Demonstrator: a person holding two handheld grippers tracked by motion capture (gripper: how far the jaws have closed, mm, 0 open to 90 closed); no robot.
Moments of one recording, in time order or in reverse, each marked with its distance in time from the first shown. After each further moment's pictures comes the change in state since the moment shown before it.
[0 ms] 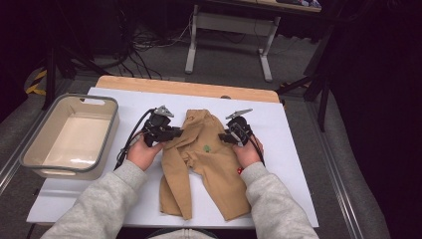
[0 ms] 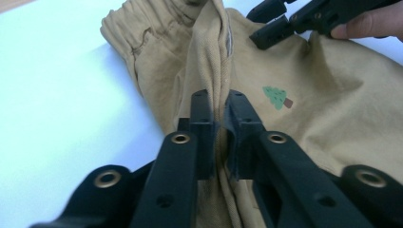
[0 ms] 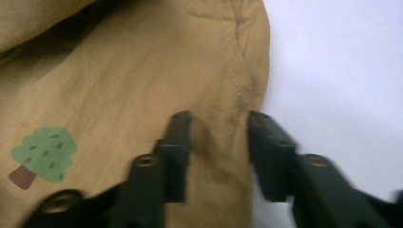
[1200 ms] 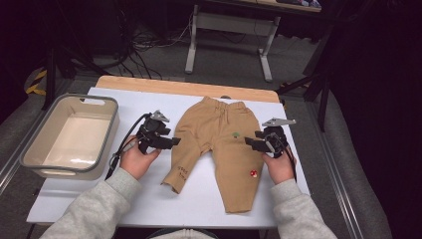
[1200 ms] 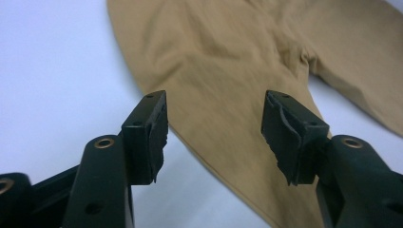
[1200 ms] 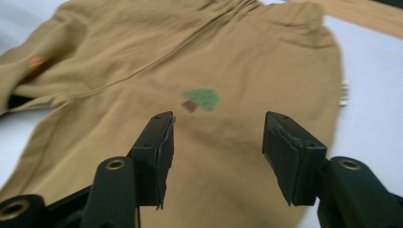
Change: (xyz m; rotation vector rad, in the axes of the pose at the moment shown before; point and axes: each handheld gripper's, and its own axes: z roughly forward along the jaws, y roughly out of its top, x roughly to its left) left arm -0.009 -0.018 -0.012 0.053 0.056 -0.026; right arm -0.027 -0.057 -0.093 -0.173 -0.055 0.084
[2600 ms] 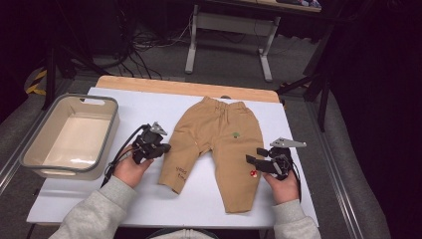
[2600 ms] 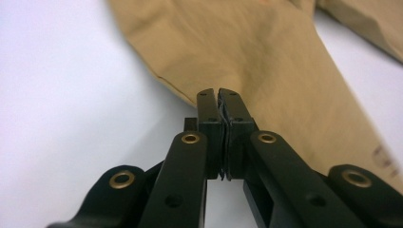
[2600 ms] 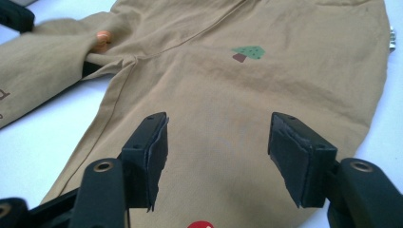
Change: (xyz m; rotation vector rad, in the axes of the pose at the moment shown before) left arm -0.010 -0.022 -0.011 0.067 0.075 0.051; right arm 0.021 -0.051 -0.029 -0.071 0.104 0.087
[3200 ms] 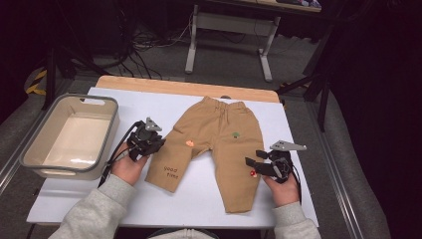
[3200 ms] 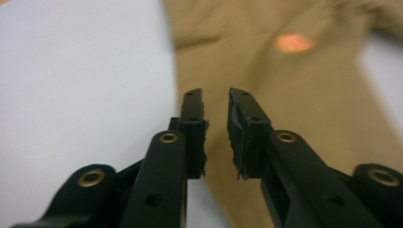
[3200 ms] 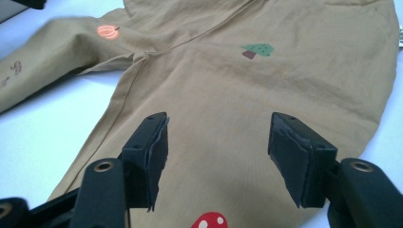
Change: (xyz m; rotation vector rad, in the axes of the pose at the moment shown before) left arm 0.000 -0.002 -0.007 -0.065 0.081 -0.018; right arm 0.006 -0.005 -0.003 -0.009 0.013 -0.016
